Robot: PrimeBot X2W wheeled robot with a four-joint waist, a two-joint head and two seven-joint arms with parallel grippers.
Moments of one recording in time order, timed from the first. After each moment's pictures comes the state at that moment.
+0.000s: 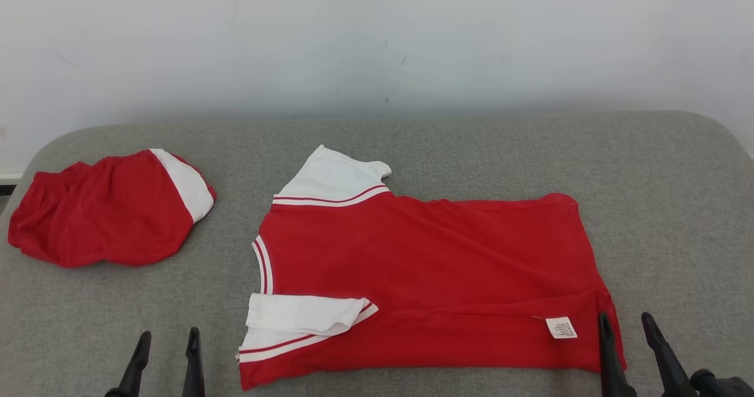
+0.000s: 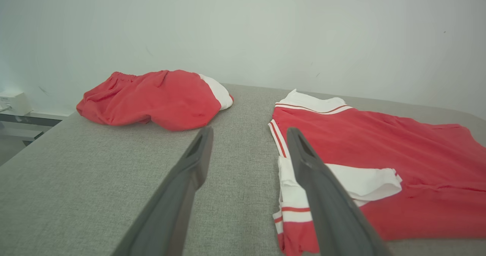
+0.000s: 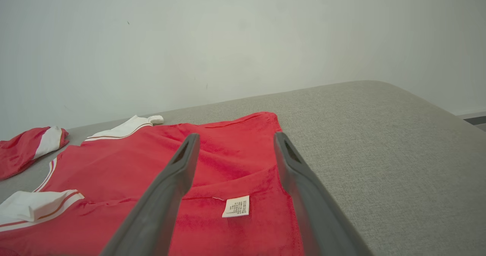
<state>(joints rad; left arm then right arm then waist) 0.08 0.10 0.04 0.12 -0.20 -0.08 -0.26 0.13 -0.12 0.00 0.10 0.30 0.13 -0.25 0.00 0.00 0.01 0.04</state>
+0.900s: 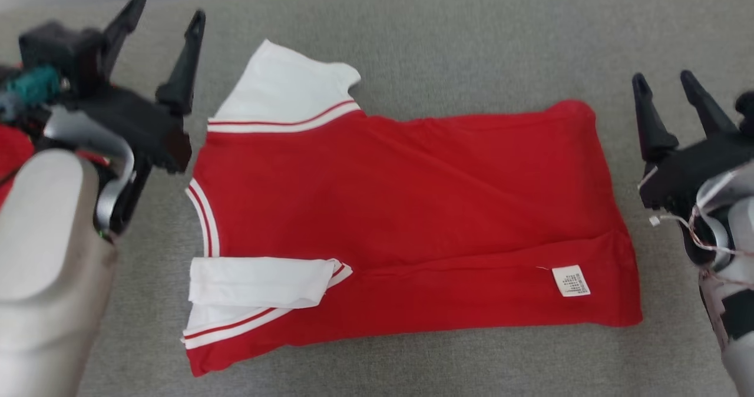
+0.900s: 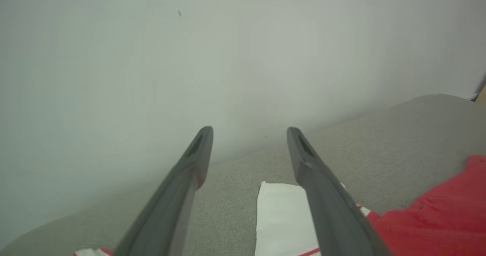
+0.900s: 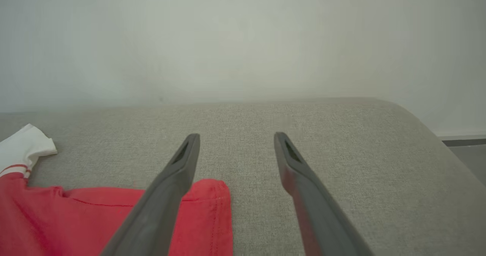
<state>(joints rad) -0.84 0.34 -0.28 0.39 -0.35 -0.13 -0.04 -0.63 -0.37 0.11 0.45 0.43 0.13 0.01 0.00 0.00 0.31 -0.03</state>
